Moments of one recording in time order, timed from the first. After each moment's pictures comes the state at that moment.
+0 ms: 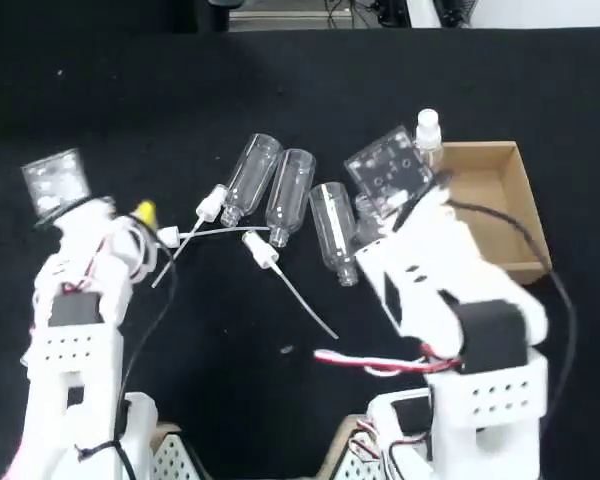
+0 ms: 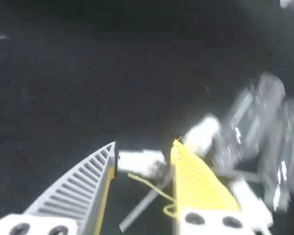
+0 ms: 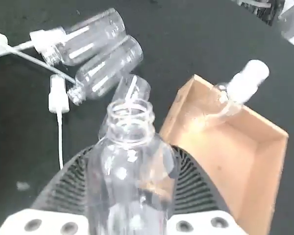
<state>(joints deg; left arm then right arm) -10.4 -54.4 64.6 35.0 9.0 -8.4 -57.5 32.0 79.1 22.9</state>
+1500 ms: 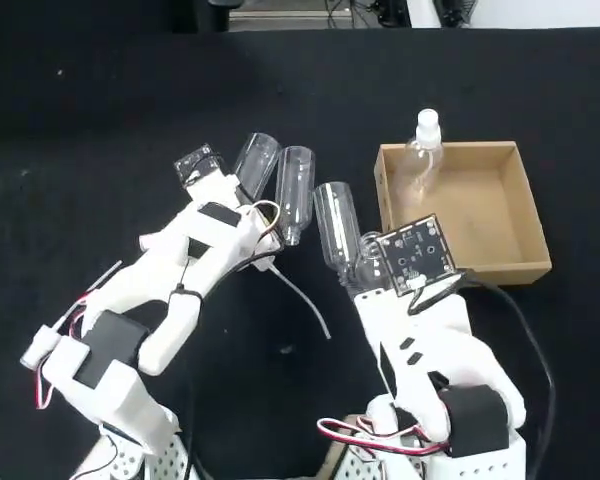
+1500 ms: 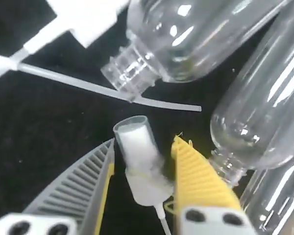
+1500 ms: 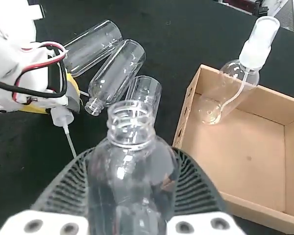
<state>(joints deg) 17.8 5.2 30.0 42.2 49.2 -8.6 -86.8 57.3 76.1 13.1</state>
